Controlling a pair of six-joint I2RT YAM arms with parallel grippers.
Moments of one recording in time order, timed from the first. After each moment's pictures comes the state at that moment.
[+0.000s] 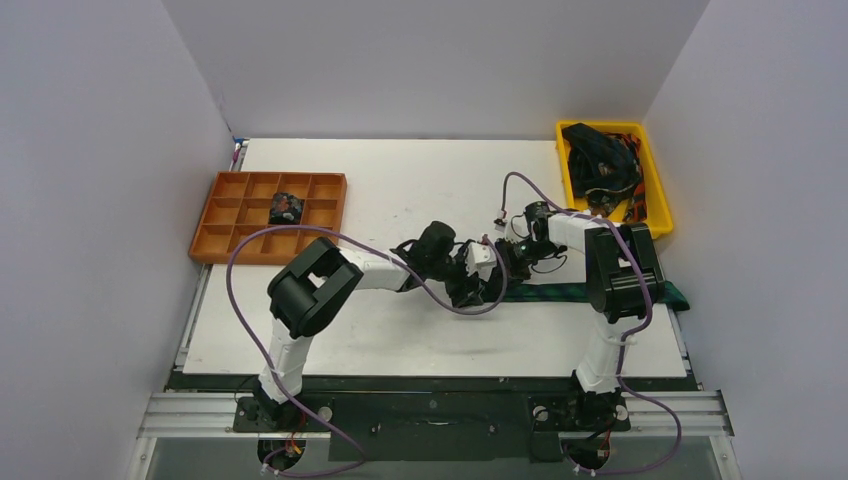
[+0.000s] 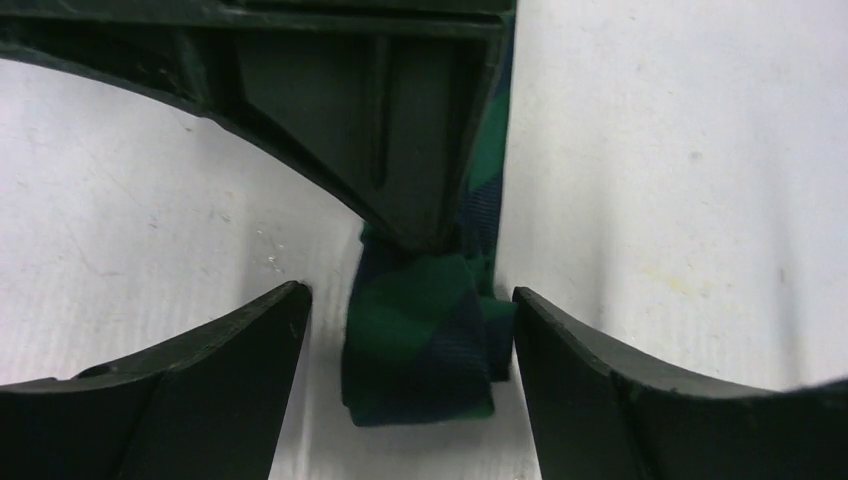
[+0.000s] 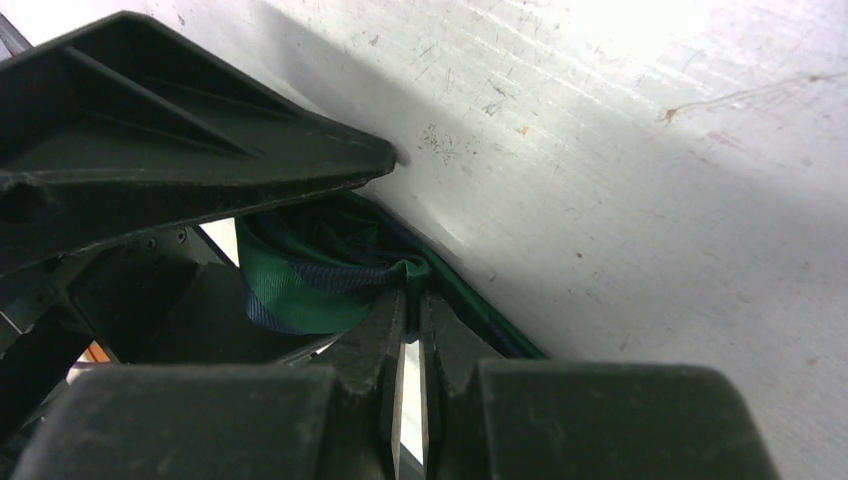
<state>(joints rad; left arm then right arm) -0.82 2.05 1.16 0.23 0.58 0.30 0.17 1.93 1.13 -0.70 -0.74 0.01</state>
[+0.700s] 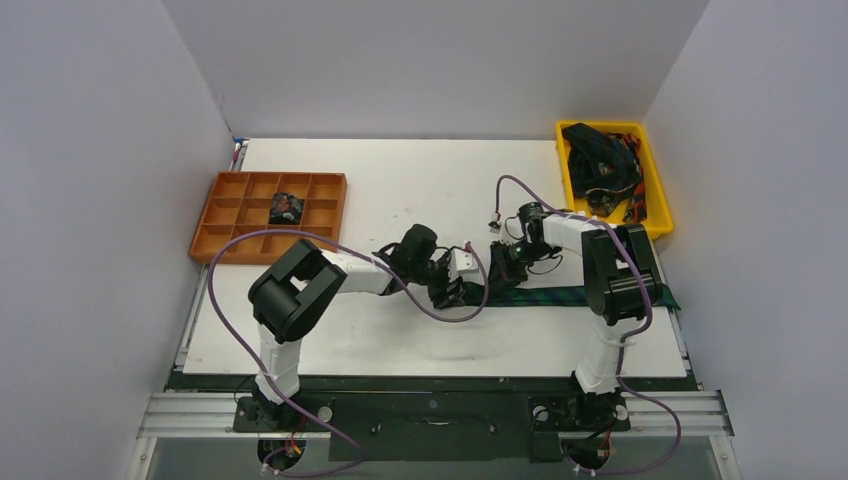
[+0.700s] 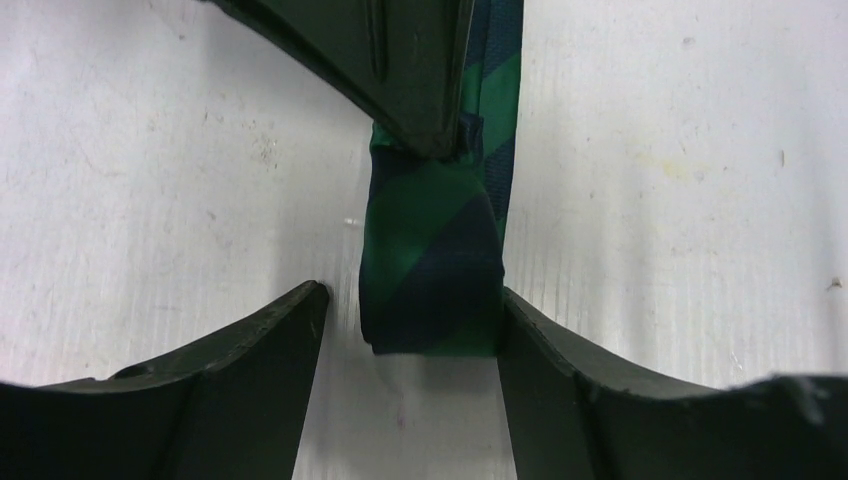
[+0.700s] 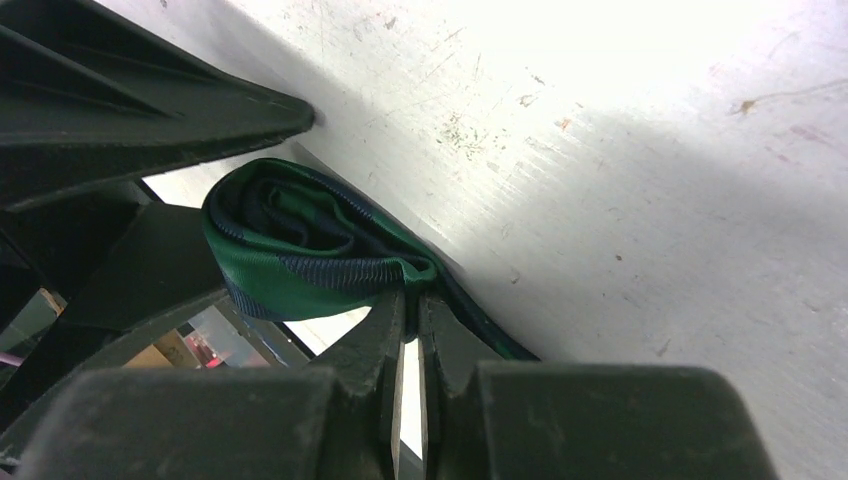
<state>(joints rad) -0.78 1.97 1.04 0.23 0.61 0.41 0.21 1.92 1.12 -0.70 -0.70 0.02</state>
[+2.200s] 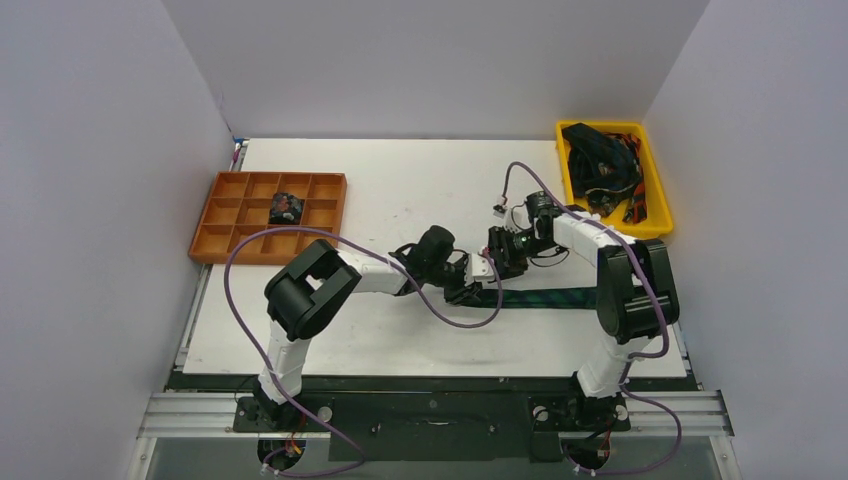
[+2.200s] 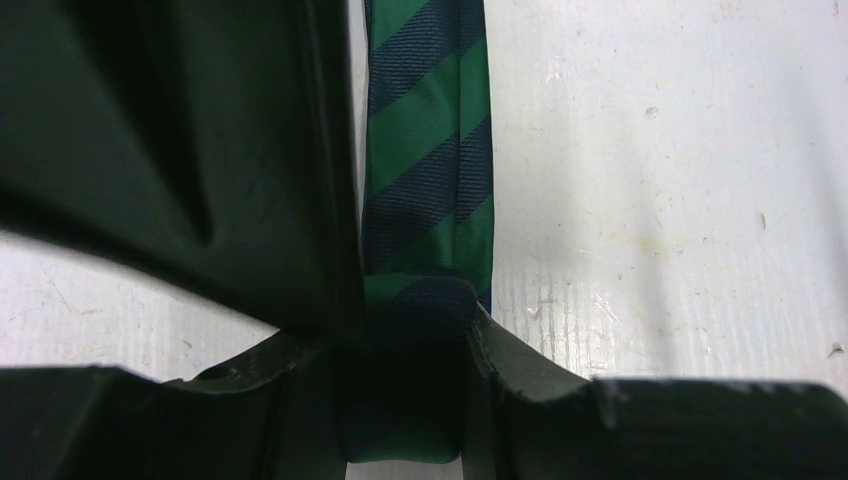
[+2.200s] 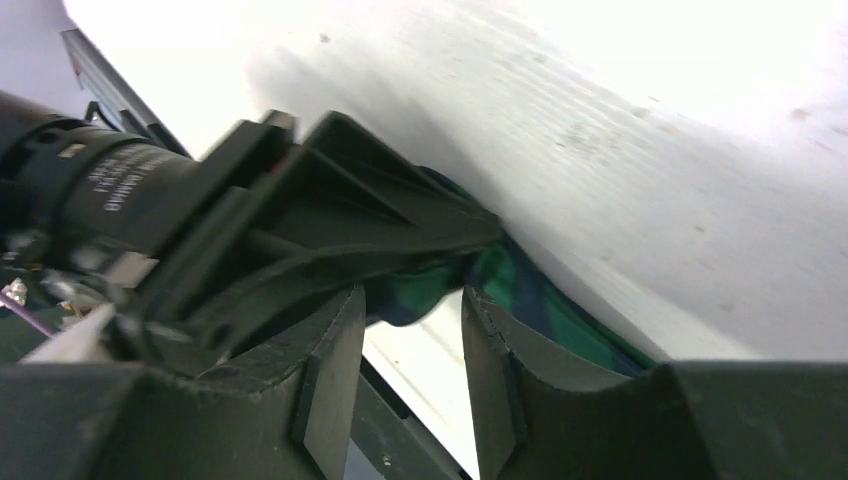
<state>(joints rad) -0.83 2.04 1.13 0.24 0.63 0.45 0.19 1.79 1.11 -0.68 -0.76 0.07</state>
